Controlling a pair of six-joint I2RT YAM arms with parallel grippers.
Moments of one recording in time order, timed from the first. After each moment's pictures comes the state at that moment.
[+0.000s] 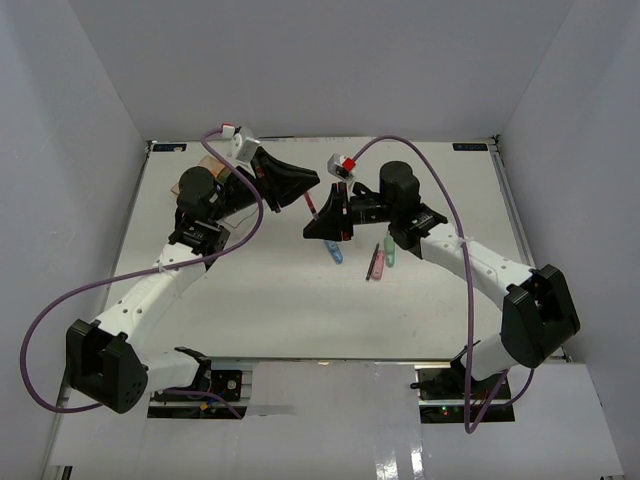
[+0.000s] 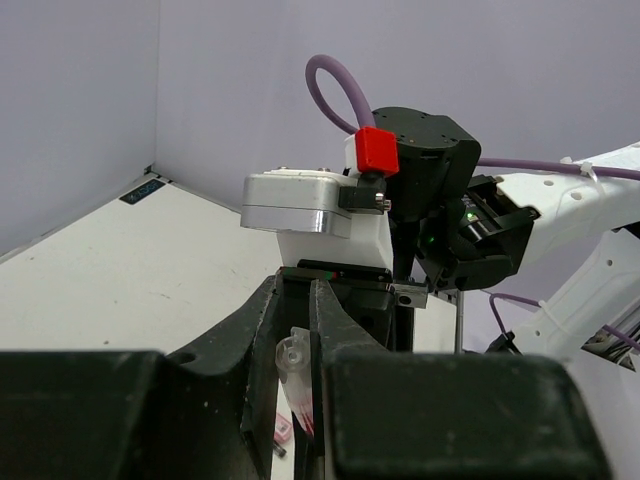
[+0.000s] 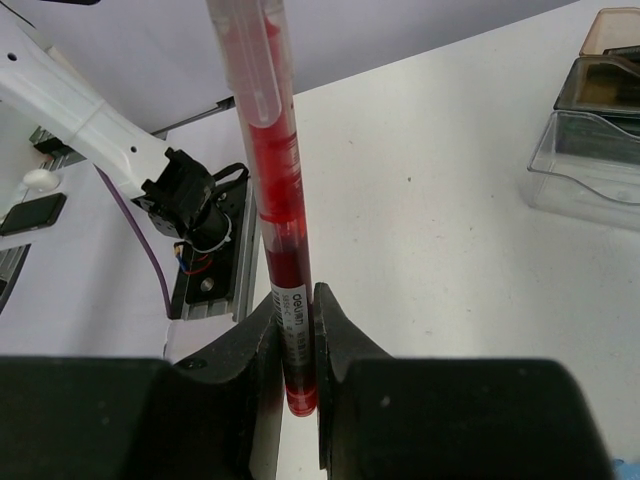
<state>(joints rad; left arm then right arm) -0.44 1.24 1.01 0.52 0.76 -0.45 0.65 1.47 1.11 0.28 -0.98 0.25</state>
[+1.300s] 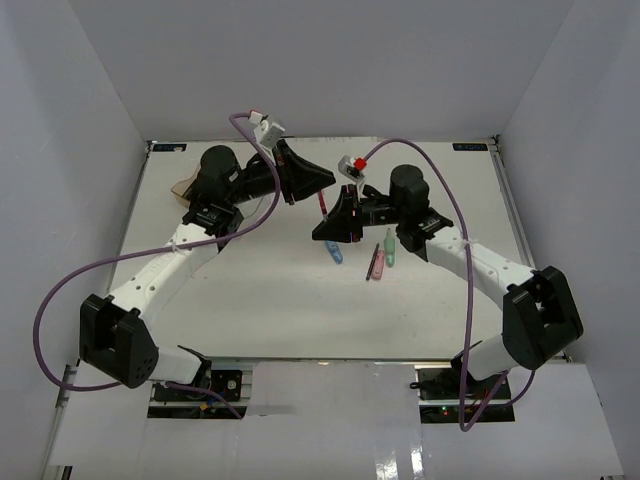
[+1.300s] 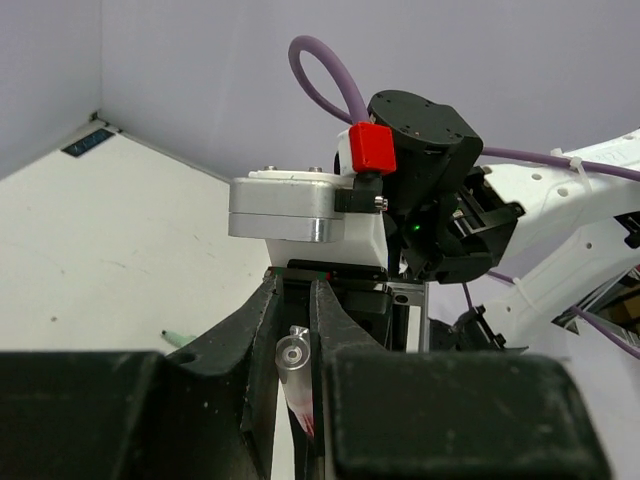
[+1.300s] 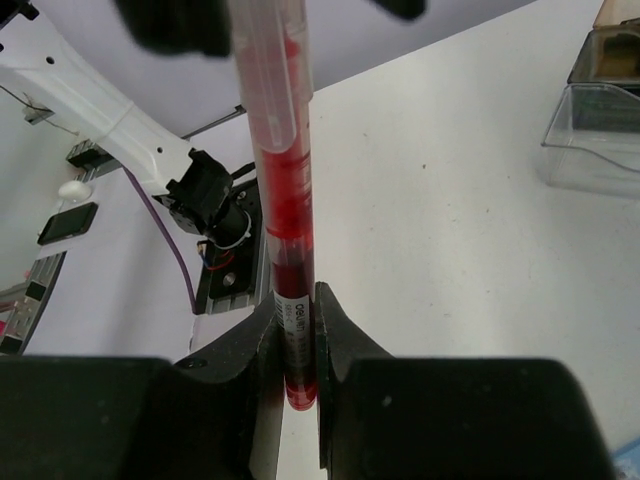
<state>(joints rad) -0.47 1.38 1.16 0.39 0.82 -0.45 0.59 1.46 1.05 0.35 -1.05 0.35</state>
